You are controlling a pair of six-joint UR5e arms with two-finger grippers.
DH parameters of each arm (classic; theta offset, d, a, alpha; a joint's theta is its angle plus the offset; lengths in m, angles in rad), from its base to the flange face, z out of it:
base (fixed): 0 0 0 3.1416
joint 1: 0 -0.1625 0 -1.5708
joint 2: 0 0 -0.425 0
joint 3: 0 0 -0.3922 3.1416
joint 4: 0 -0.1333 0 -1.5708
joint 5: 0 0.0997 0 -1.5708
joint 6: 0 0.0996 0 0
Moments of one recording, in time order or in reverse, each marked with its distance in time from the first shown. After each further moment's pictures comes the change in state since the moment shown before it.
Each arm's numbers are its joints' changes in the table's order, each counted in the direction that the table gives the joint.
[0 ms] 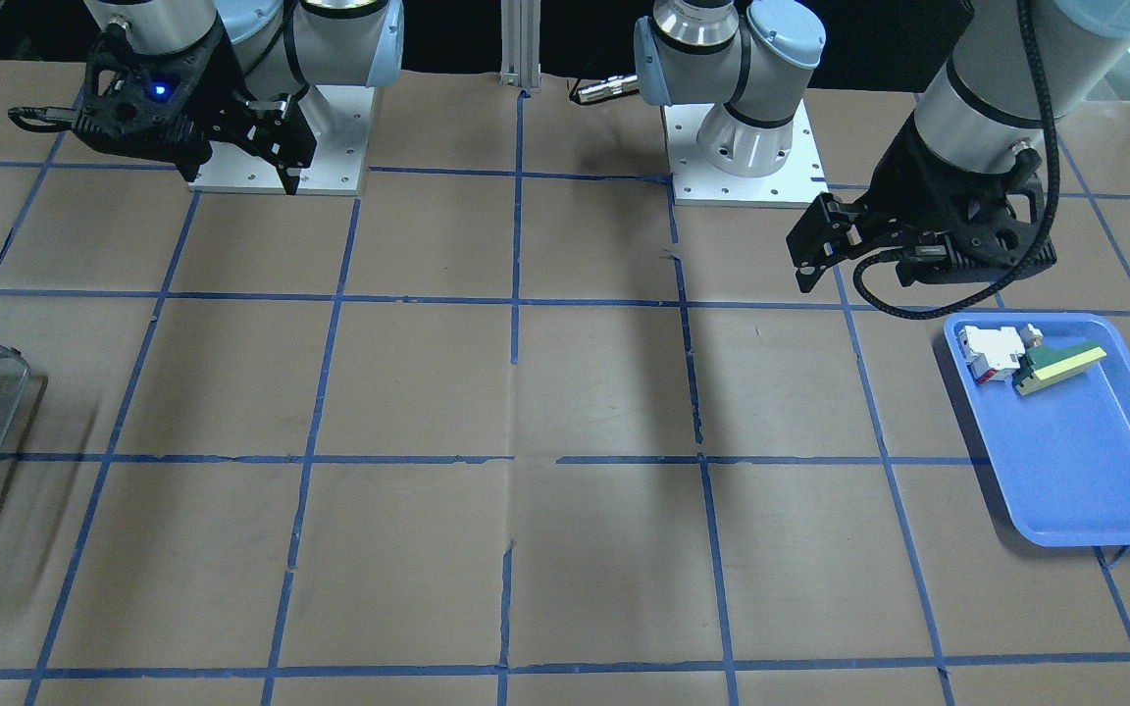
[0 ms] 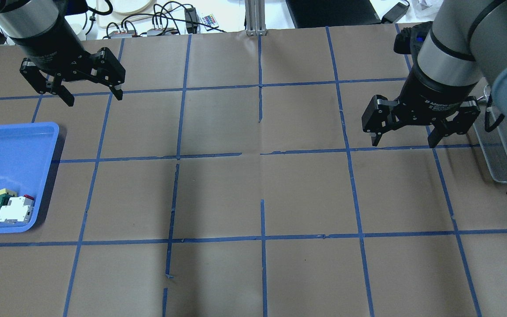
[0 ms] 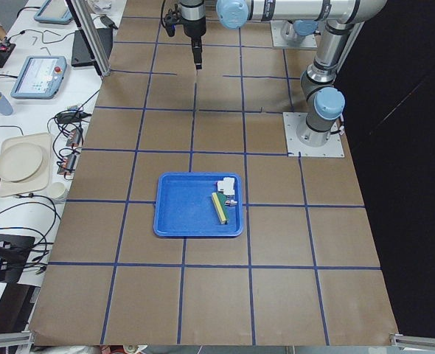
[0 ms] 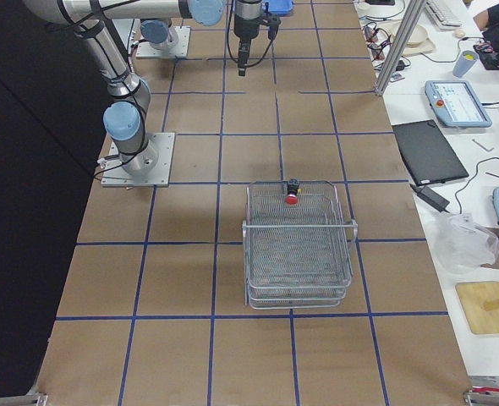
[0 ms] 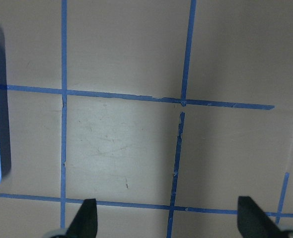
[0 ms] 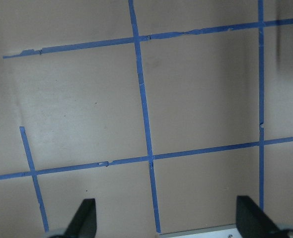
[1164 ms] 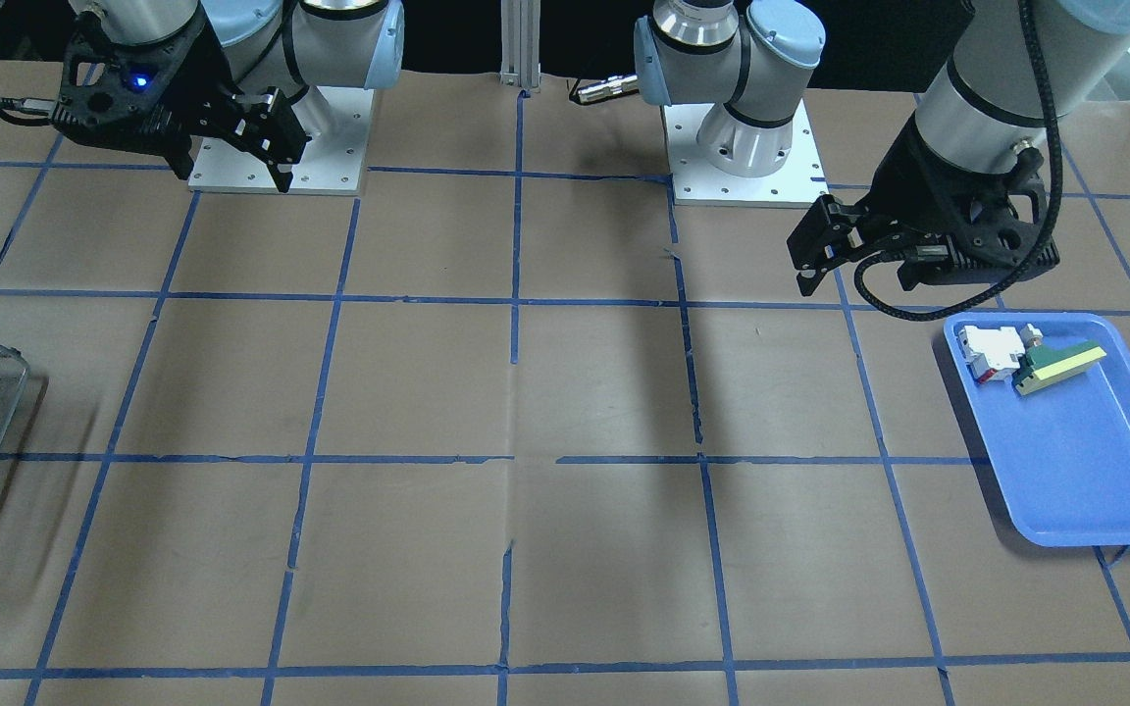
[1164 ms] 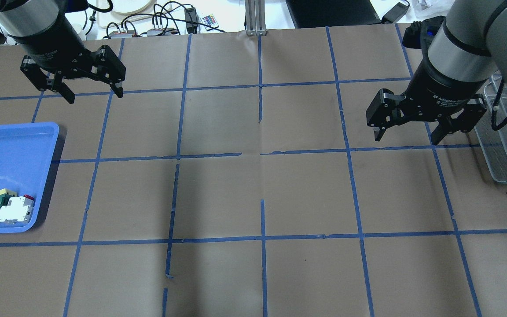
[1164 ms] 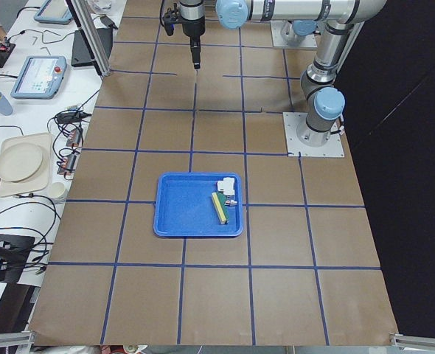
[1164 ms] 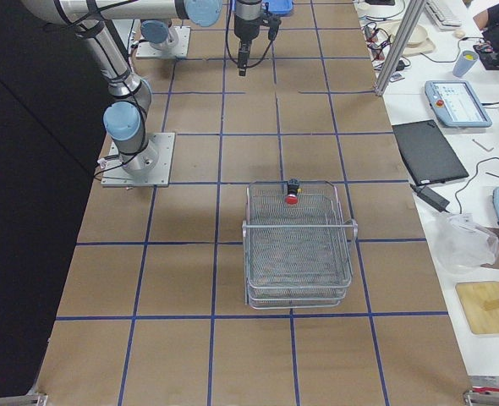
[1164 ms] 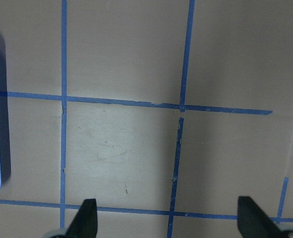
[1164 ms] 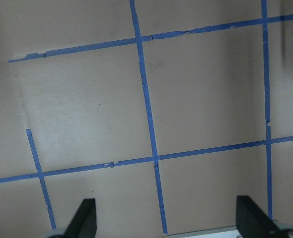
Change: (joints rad) left arm 0.001 -0.002 0.000 -0.018 -0.002 0.007; right arm 0.028 -0.008 -0.014 -0.002 0.037 -0.002
